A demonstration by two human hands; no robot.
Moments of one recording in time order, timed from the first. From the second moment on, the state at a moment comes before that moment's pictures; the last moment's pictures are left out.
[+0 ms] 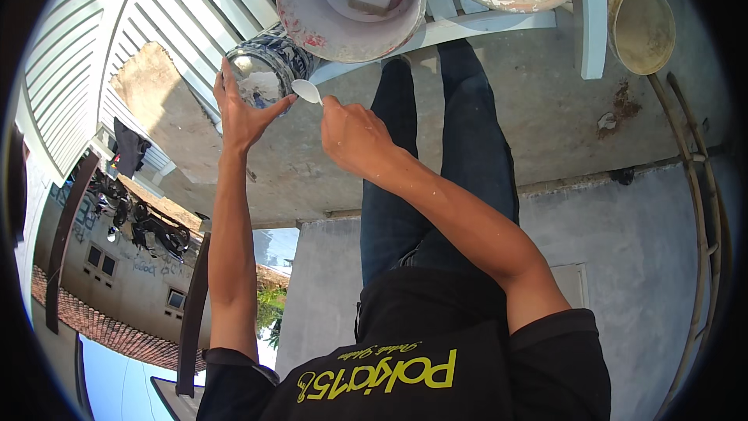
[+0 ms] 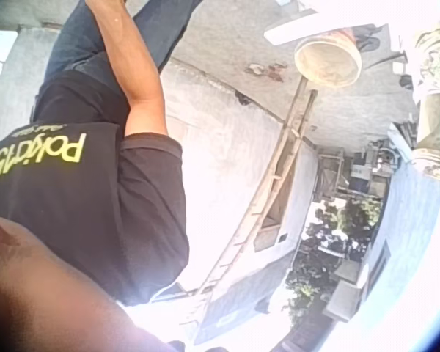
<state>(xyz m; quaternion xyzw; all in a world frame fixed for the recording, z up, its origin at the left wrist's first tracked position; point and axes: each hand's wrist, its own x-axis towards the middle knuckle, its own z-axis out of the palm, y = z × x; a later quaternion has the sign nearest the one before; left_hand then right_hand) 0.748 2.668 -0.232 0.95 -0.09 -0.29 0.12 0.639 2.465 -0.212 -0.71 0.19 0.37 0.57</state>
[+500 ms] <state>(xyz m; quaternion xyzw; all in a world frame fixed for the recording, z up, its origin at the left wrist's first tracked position) 0.744 2.673 -0.238 0.95 -0.09 -0.27 0.10 0.677 2.465 -0.179 -0.74 0.18 0.42 0.49</state>
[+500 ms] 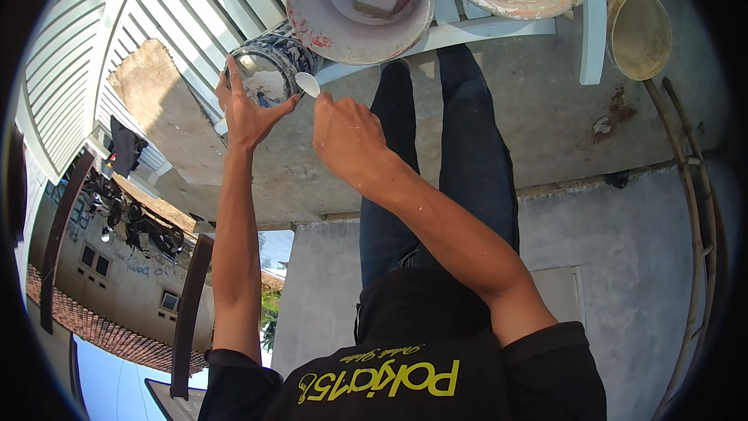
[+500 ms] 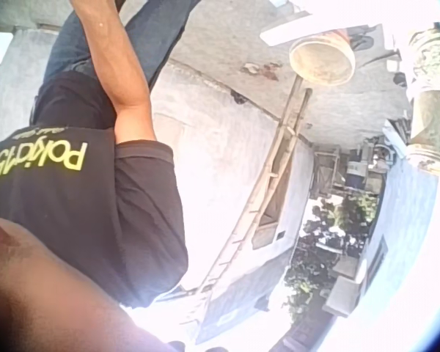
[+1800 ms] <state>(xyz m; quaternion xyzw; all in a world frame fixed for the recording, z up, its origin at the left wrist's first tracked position) 0.743 2.672 -0.242 0.95 -0.08 -0.28 0.10 0.657 2.497 -0.174 -0.79 0.22 0.35 0.45</state>
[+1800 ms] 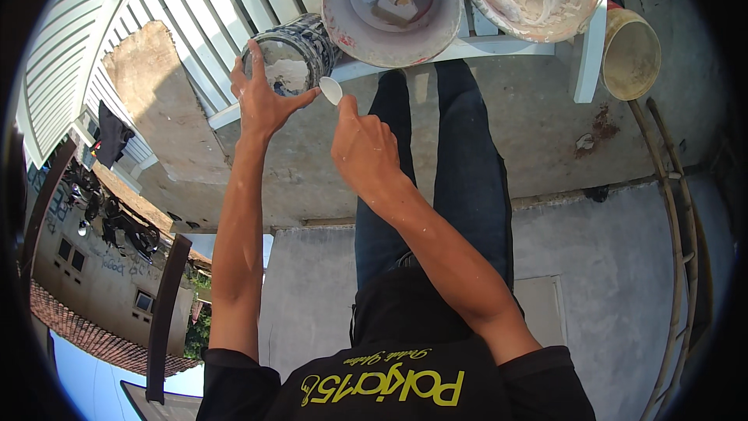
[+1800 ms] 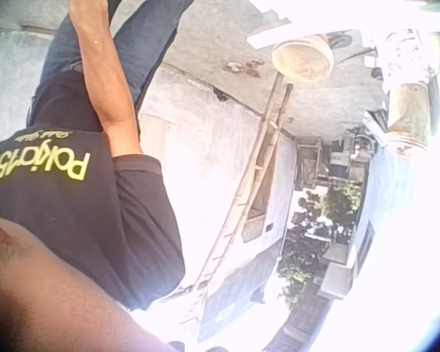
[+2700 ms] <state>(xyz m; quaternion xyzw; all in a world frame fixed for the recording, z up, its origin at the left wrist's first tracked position) 0.744 2.682 -0.243 0.95 -0.08 -0.29 0.13 0.630 2.454 -0.239 -0.55 0.31 0.37 0.68</state>
